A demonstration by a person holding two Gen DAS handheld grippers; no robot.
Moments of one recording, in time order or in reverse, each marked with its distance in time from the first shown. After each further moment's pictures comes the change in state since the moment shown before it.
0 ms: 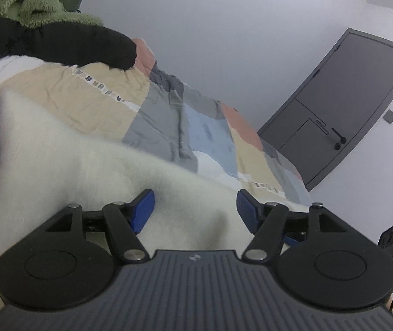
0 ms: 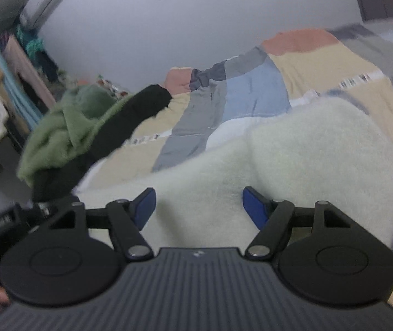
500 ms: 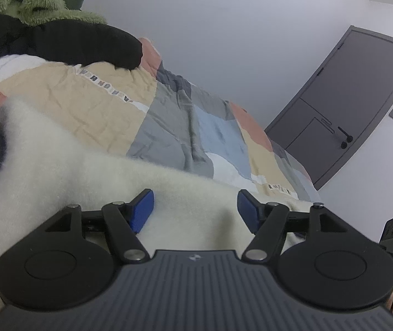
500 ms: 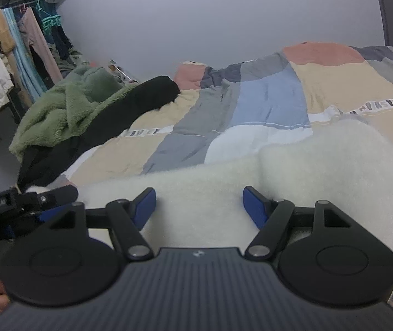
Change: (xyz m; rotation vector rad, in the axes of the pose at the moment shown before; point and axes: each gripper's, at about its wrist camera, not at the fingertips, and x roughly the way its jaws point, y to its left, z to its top) left arm 0.016 0.013 0.003 0.028 -0.010 0.018; right arm 0.033 -0.005 0.005 -0.113 -0.005 0.036
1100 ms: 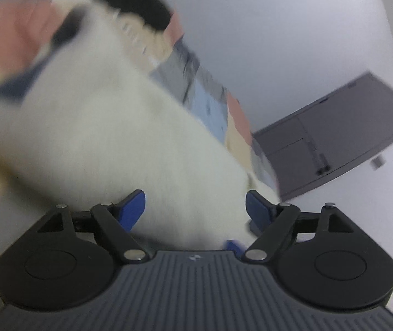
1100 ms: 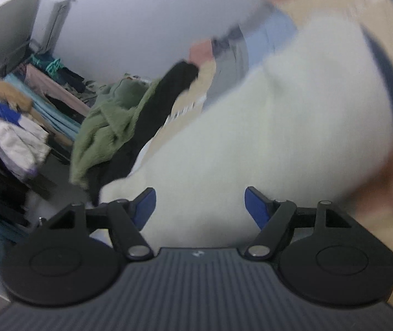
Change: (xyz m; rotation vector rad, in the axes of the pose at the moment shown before) left arm -0.085 -0.013 -0.062 -0.394 0.087 -0.081; right arm -0.068 0.003 -0.055 0.428 0.118 0.220
